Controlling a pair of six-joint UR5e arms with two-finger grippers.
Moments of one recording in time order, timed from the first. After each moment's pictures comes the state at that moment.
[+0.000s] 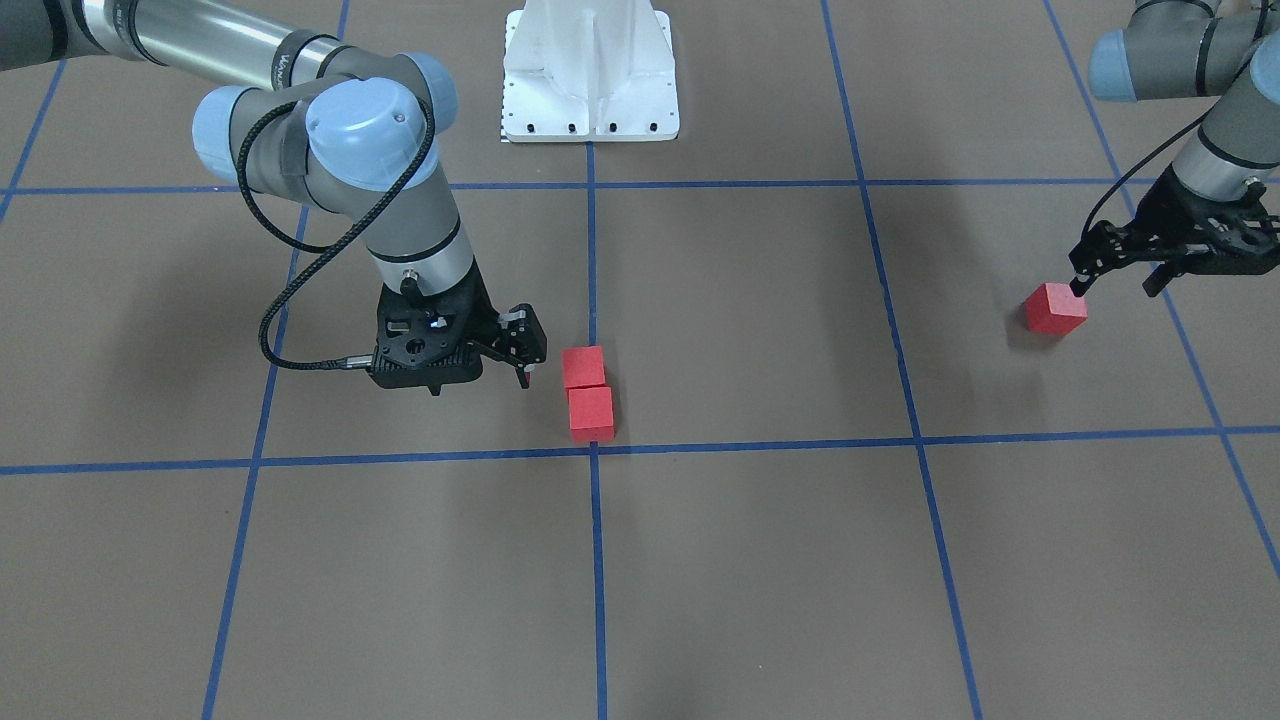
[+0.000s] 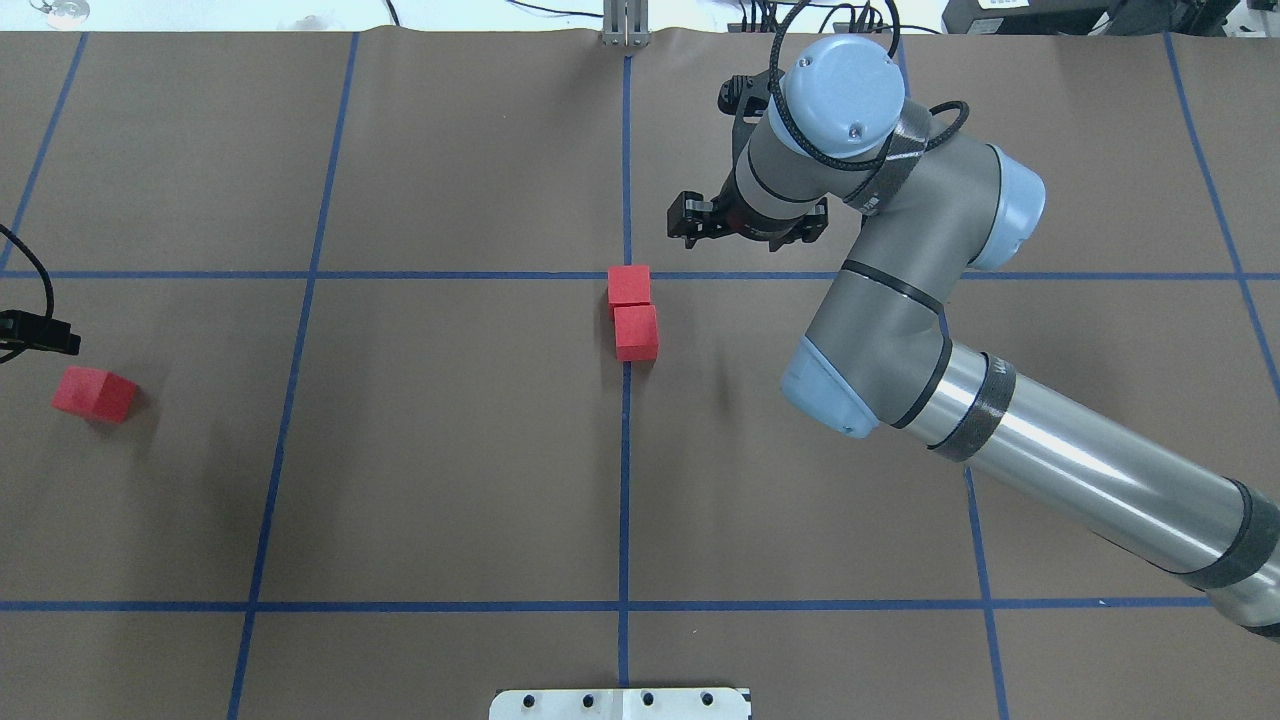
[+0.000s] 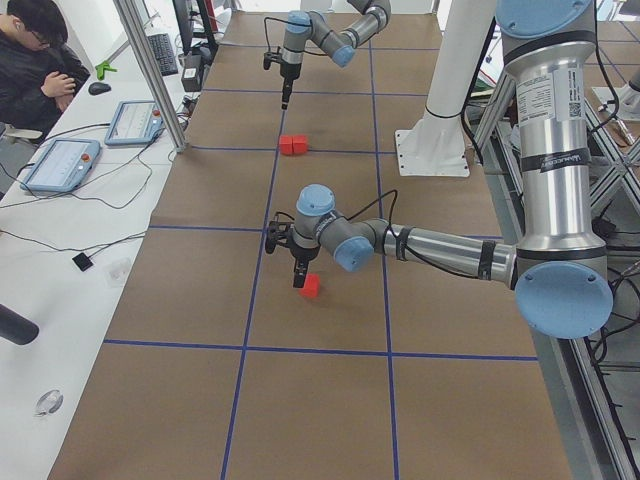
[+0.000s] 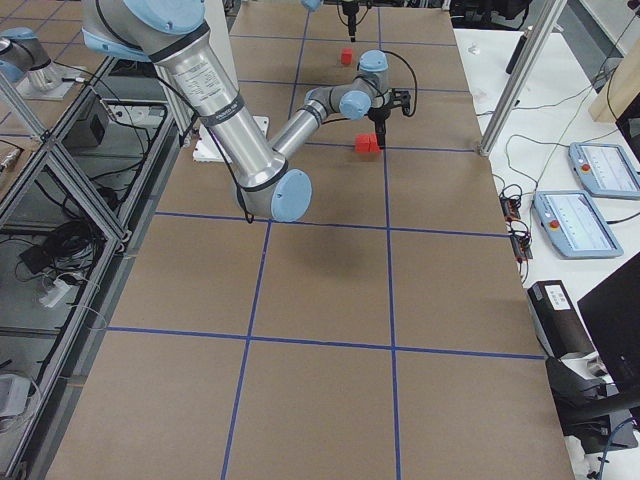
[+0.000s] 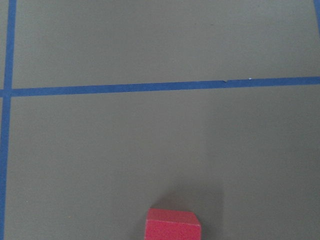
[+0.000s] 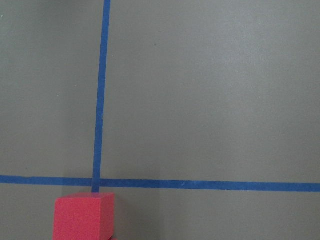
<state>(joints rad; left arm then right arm) -1.03 -1.43 -1.78 -2.14 -2.08 -0.76 0.71 -0.86 1.58 -1.44 1.89 1.11</state>
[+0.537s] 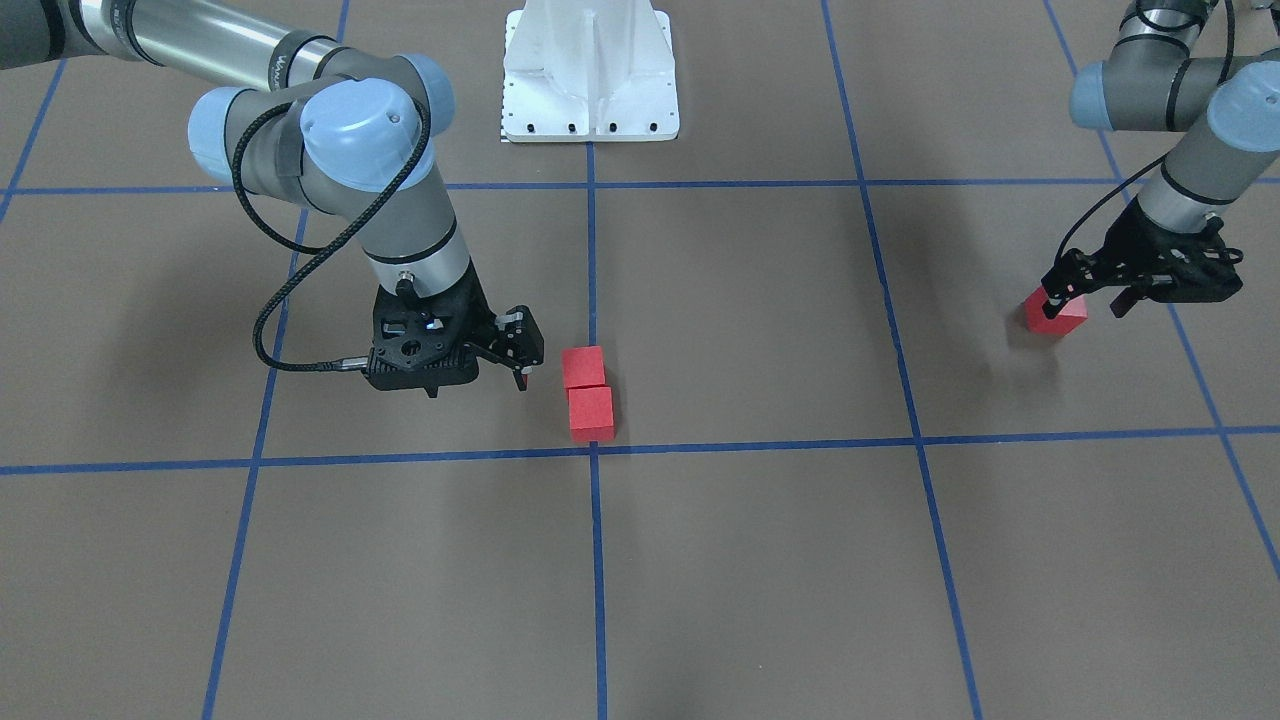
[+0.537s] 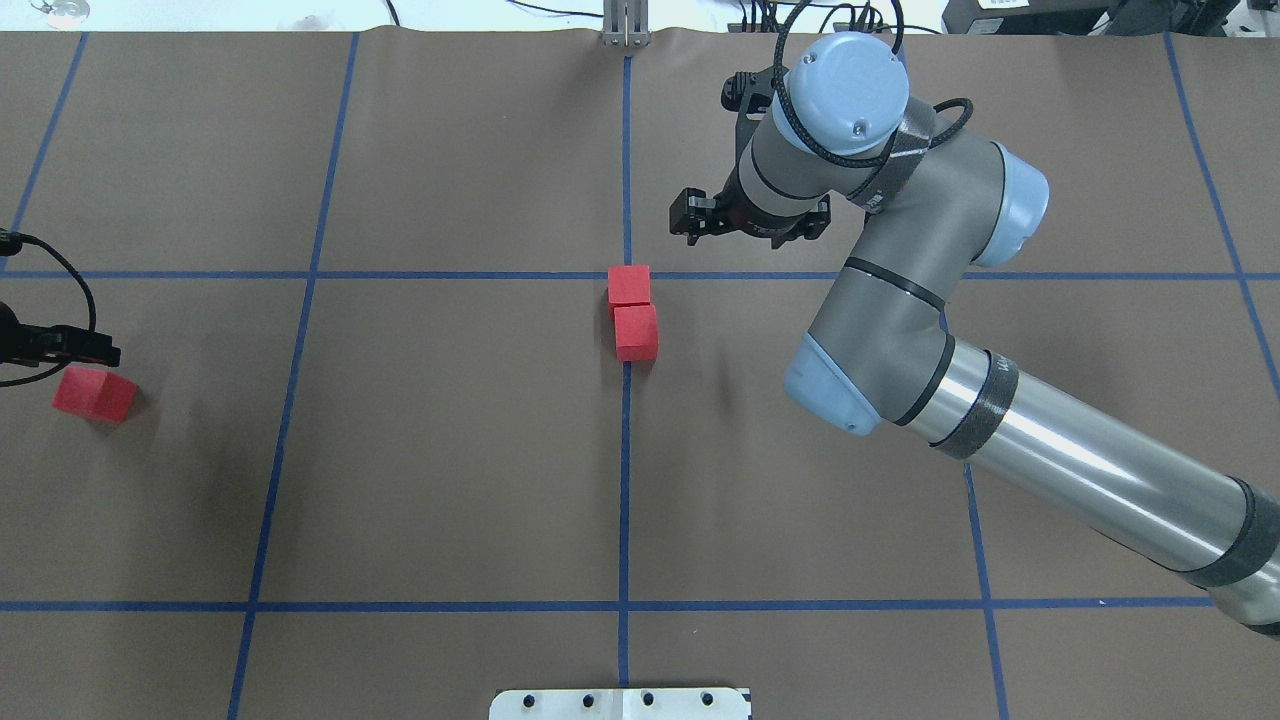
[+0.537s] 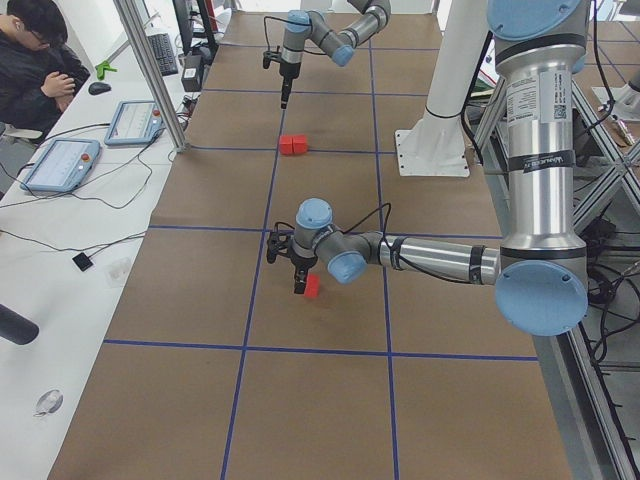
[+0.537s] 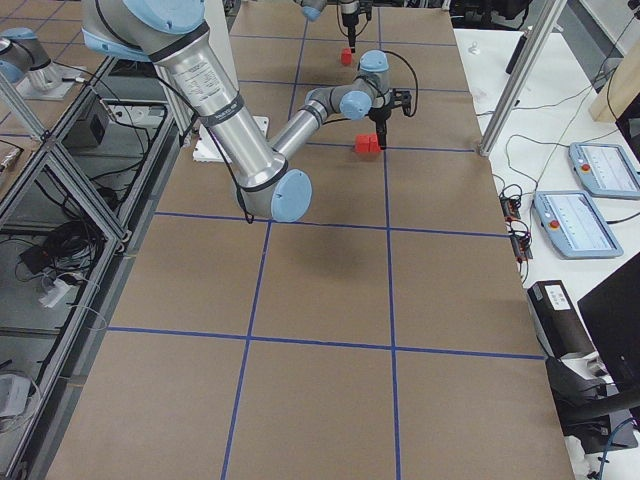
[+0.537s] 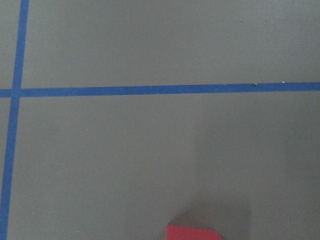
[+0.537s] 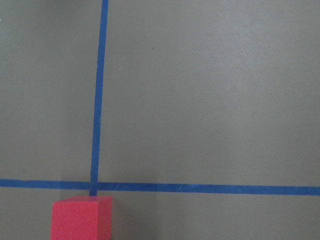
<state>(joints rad) -0.95 -1.46 -1.68 -2.28 -2.06 -0.88 0.71 -0.86 1.58 -1.44 1.89 1.11</state>
